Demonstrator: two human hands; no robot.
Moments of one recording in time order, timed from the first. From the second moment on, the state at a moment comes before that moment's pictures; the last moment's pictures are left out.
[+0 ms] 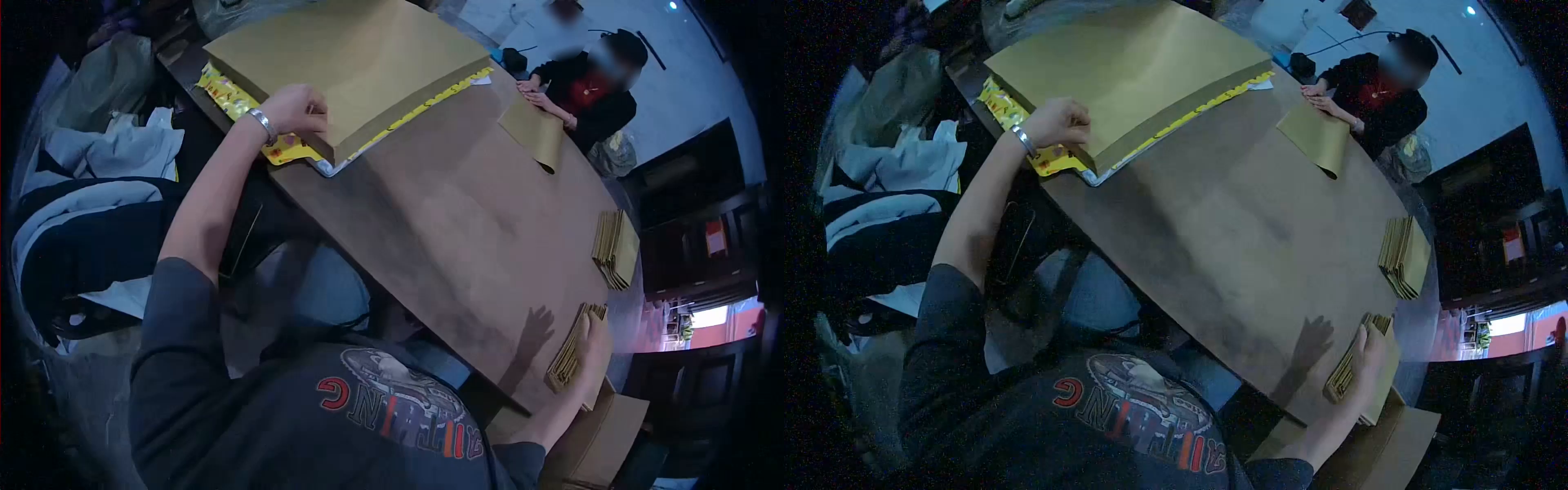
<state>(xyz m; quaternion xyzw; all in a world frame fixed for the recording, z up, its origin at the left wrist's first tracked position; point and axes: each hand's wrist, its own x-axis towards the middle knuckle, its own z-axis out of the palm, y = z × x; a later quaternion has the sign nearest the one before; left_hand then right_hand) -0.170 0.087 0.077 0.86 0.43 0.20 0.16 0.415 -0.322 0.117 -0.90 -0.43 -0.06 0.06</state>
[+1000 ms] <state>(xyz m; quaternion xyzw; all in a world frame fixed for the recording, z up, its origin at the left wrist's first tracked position) -0.187 0.110 0.056 0.85 0.35 0.29 0.25 0.105 0.031 0.087 -0.45 -0.88 0.01 0.16</state>
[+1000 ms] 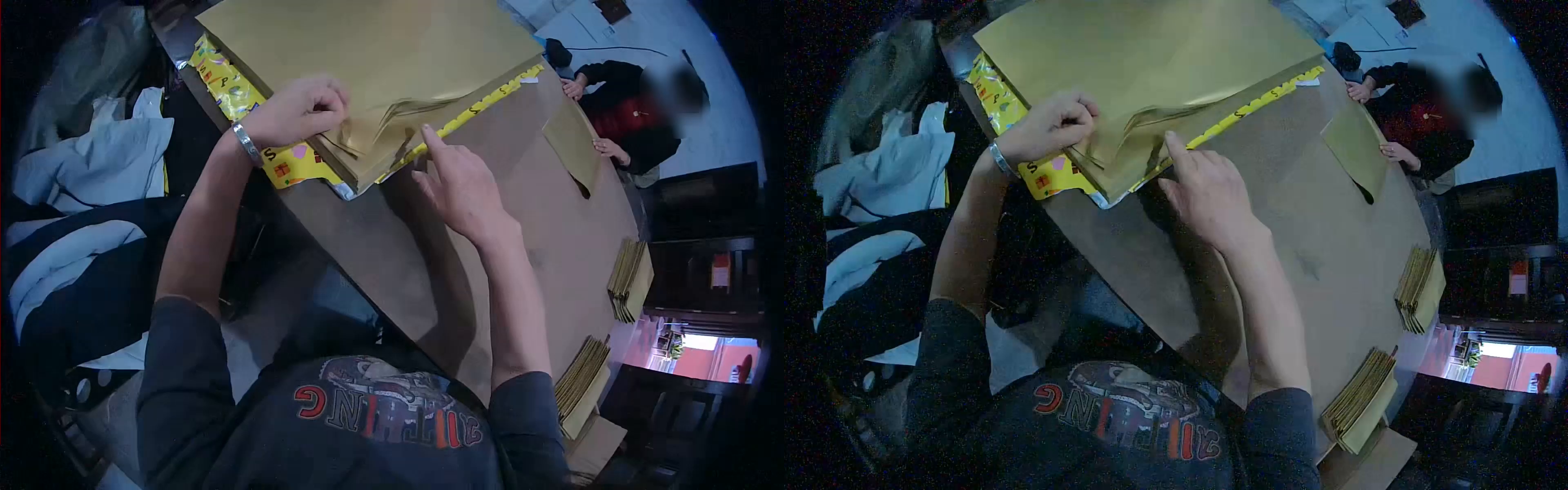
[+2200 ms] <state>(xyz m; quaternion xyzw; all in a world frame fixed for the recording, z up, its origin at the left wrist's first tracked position) -0.182 0.105 0.061 0.82 0.37 0.31 0.32 0.089 0.050 0.082 -0.46 -0.87 -0.06 0.19</state>
